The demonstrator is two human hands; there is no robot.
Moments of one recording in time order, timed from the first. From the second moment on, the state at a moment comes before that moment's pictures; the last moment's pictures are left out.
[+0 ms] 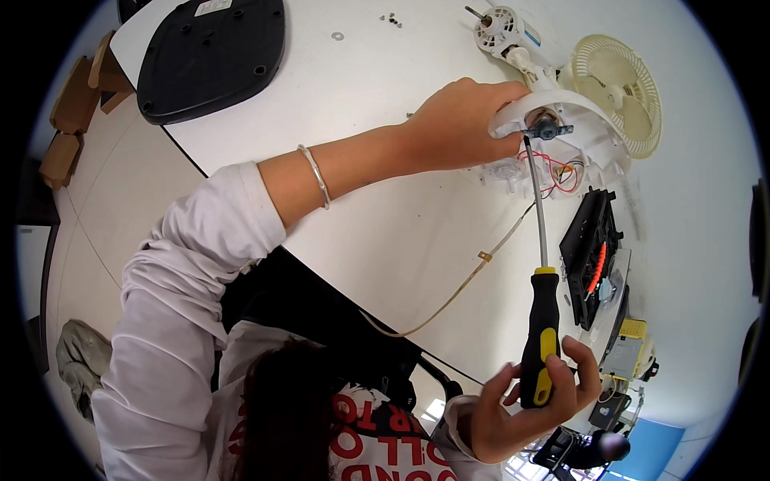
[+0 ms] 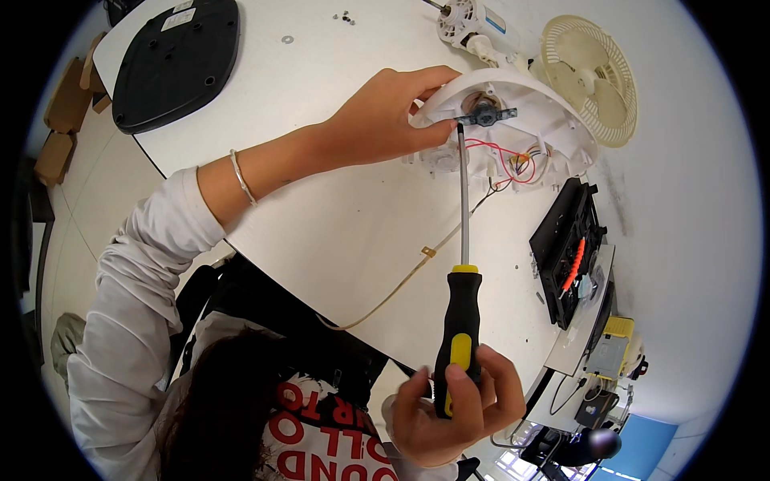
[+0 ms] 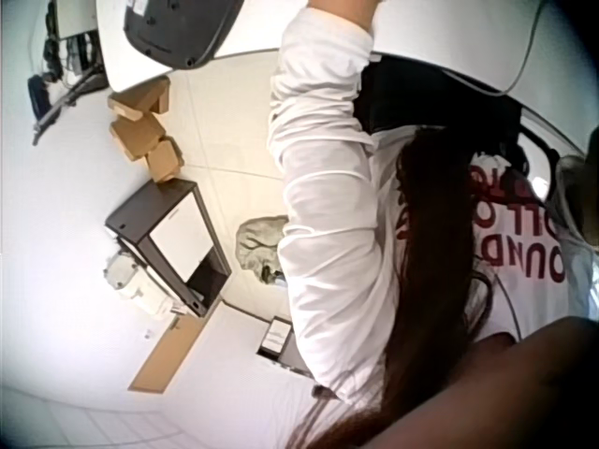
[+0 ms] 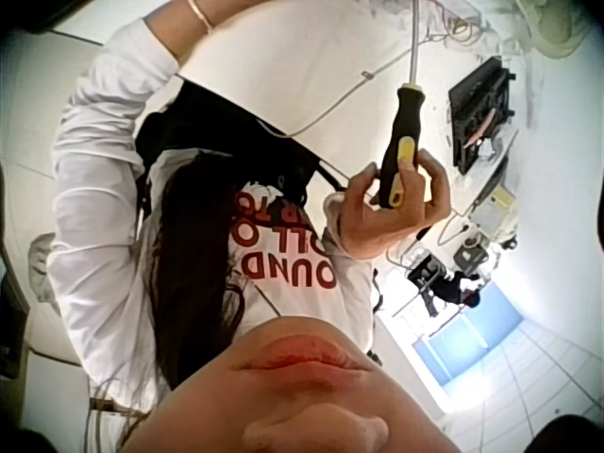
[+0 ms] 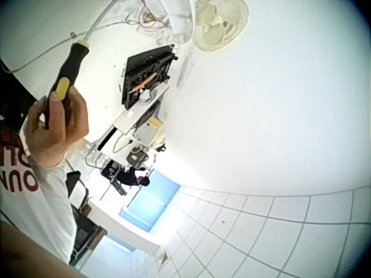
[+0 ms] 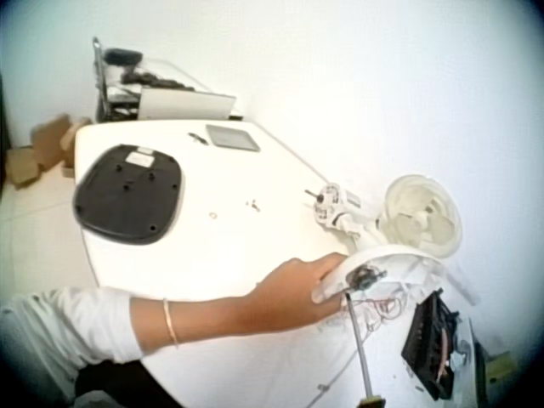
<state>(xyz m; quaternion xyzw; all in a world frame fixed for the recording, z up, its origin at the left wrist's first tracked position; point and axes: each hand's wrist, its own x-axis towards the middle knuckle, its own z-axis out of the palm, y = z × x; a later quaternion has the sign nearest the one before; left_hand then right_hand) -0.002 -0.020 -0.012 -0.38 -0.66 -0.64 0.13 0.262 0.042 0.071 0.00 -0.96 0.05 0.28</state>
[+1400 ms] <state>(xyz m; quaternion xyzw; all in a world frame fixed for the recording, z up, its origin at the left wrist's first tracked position) -0.005 -0.018 -0.016 -0.37 -0.66 -0.64 0.13 0.259 0.048 0.054 -0.04 -0.96 0.11 0.27</state>
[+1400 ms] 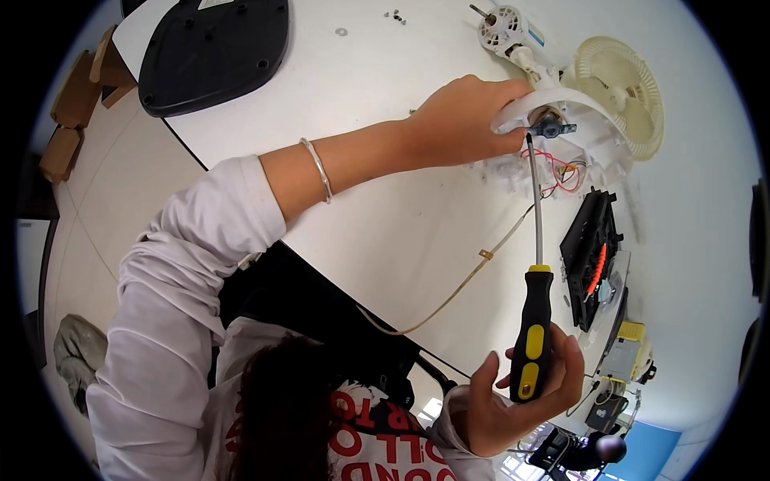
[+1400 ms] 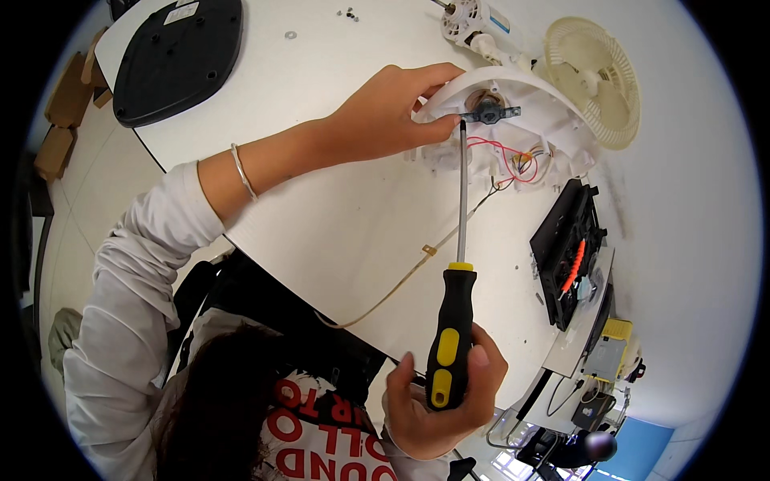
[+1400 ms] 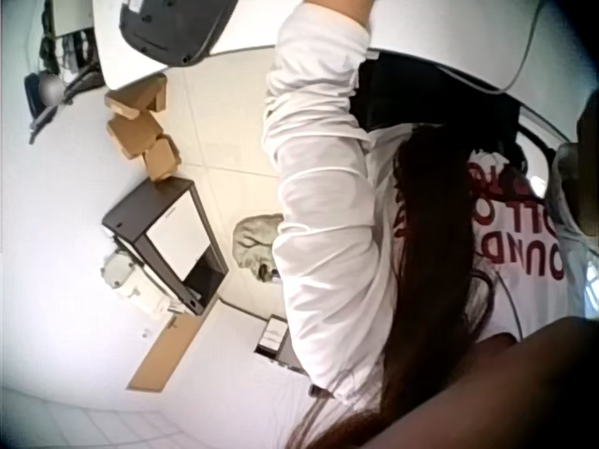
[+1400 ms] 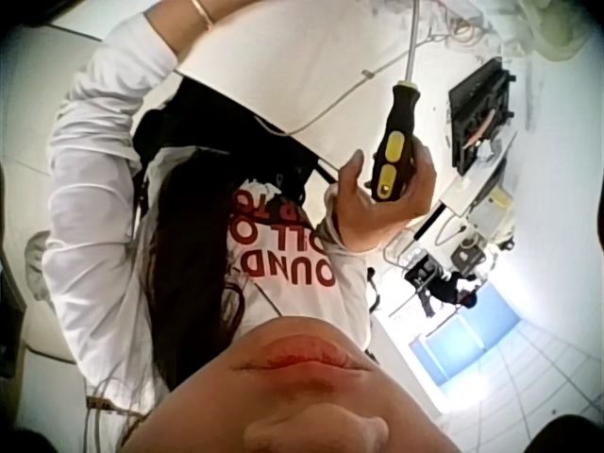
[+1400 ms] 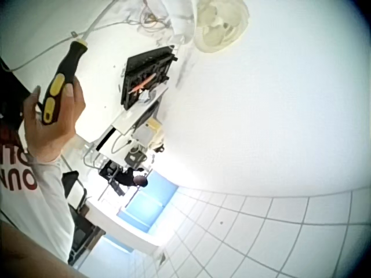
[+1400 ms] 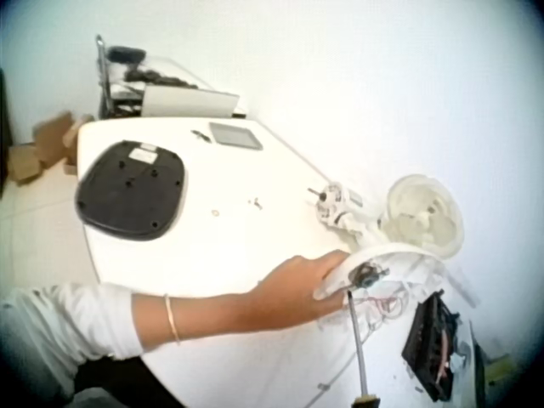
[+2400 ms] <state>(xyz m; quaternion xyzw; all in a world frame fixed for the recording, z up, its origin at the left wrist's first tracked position) 0.002 -0.022 -0.007 -0.37 -0.69 -0.62 0.07 0.244 0.071 0.060 0.01 -0.89 0.14 0.44</state>
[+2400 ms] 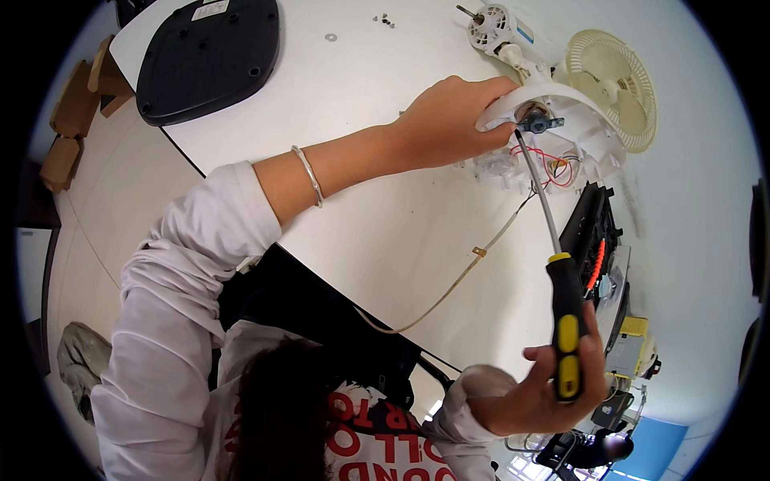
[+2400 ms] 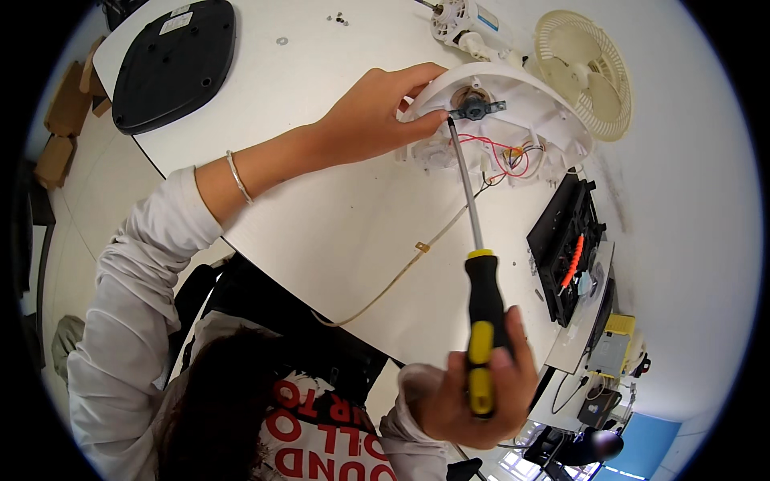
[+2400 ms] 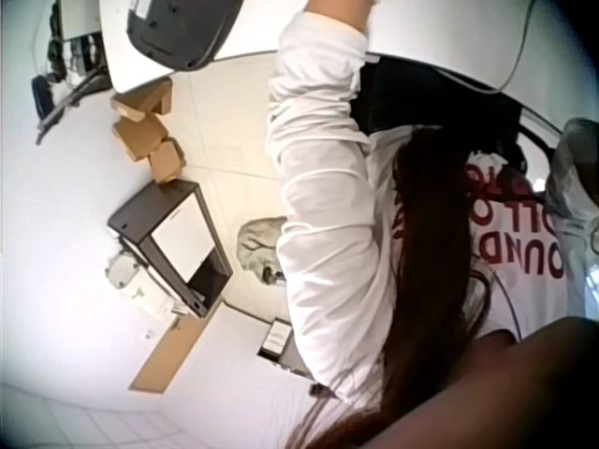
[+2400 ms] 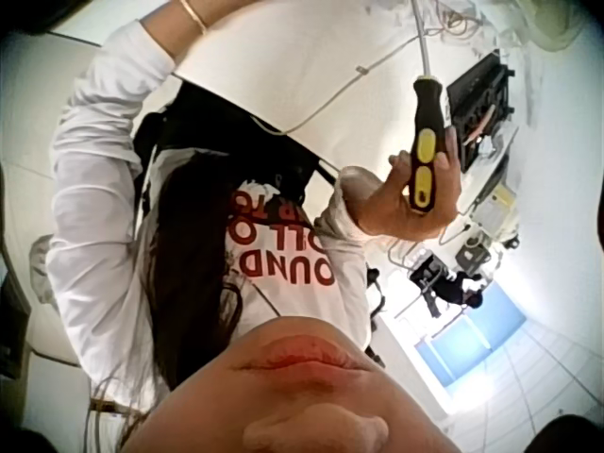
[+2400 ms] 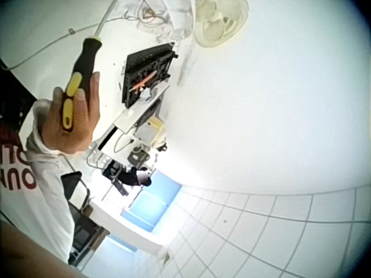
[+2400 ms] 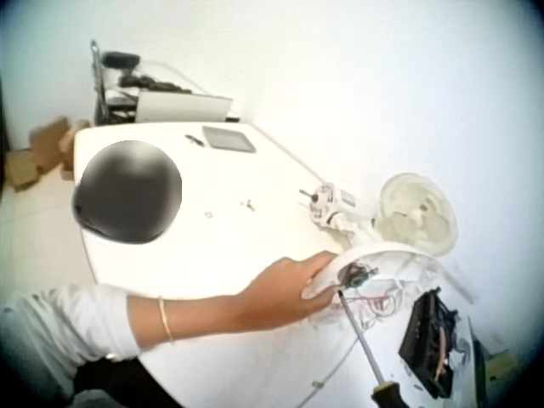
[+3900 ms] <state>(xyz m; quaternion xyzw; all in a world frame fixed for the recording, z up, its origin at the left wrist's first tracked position) 0.001 -0.023 -0.010 -0.37 -0.69 -0.61 0.07 0.251 0.083 0.046 0.10 -0.89 0.10 0.44</state>
